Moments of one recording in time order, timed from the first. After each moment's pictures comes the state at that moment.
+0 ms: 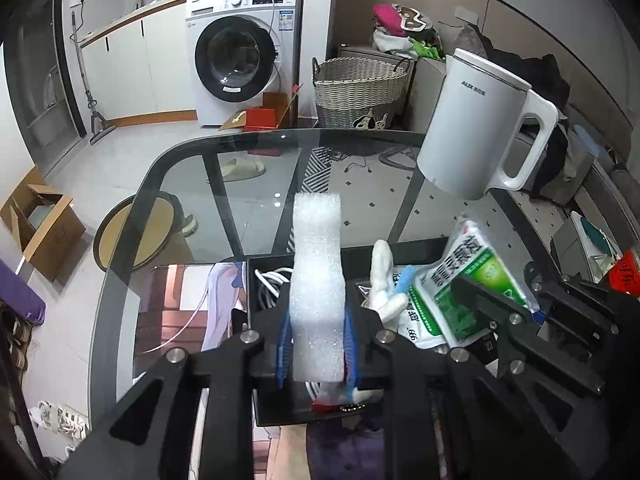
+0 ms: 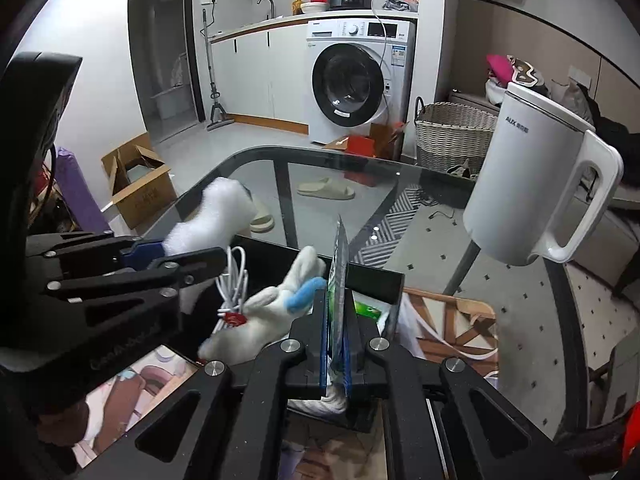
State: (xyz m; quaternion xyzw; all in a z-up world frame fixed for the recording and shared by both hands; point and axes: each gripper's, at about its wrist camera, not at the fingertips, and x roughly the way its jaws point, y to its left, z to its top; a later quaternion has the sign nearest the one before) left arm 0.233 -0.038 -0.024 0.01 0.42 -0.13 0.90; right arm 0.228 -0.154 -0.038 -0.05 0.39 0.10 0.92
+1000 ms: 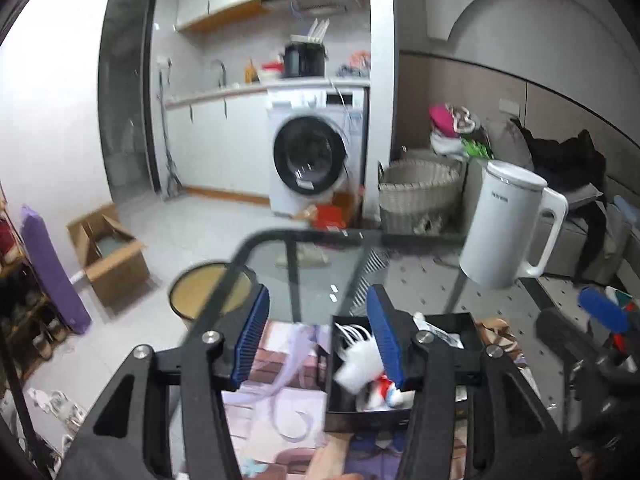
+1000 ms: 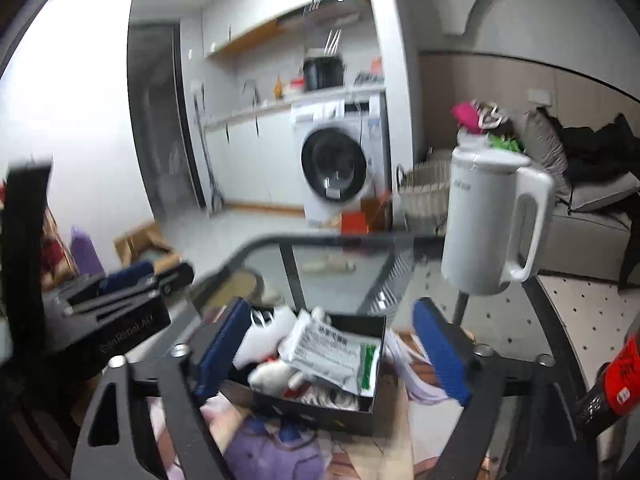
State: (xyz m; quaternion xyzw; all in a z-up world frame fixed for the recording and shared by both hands) left arm 0.144 0.006 0.033 -0.01 0.23 0.00 0.97; right arm 0.137 -0.171 0.022 0.03 0.23 0.09 0.97
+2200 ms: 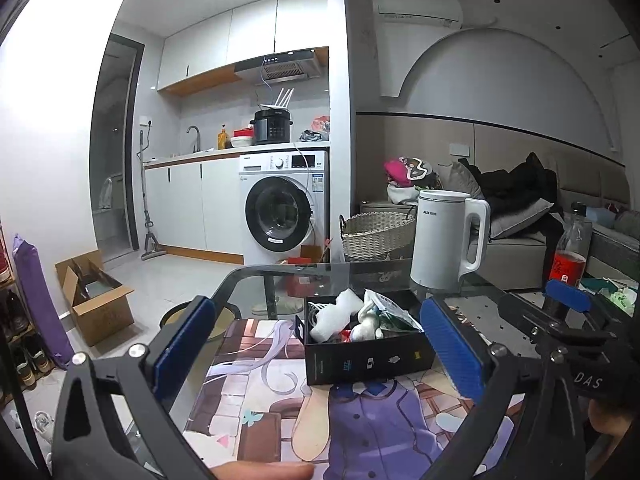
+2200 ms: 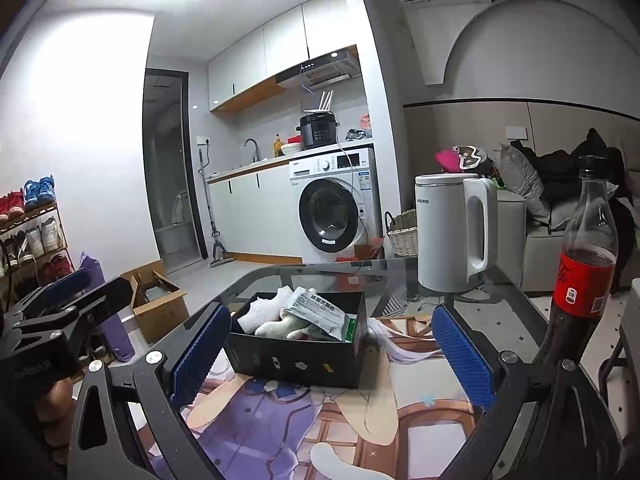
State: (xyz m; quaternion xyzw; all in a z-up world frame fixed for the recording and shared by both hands) left arm 0.000 0.009 0.005 0.00 0.11 -0.07 0.99; right arm 0.009 -0.195 -0.019 0.04 0.13 0.08 0.99
